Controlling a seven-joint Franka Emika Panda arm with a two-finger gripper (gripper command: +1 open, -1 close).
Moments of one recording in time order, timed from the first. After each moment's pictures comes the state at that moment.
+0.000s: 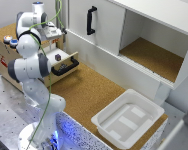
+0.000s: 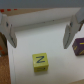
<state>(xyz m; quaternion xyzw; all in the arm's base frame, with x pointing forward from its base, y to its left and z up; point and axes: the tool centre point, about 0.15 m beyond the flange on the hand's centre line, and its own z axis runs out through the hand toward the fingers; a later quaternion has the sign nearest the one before) 0.256 0.283 0.414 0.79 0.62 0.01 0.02</state>
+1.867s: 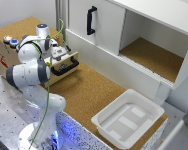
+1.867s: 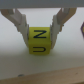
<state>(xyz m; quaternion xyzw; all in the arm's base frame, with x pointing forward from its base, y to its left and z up) 0.269 0.283 0.331 0.77 0.64 0.05 0.02</state>
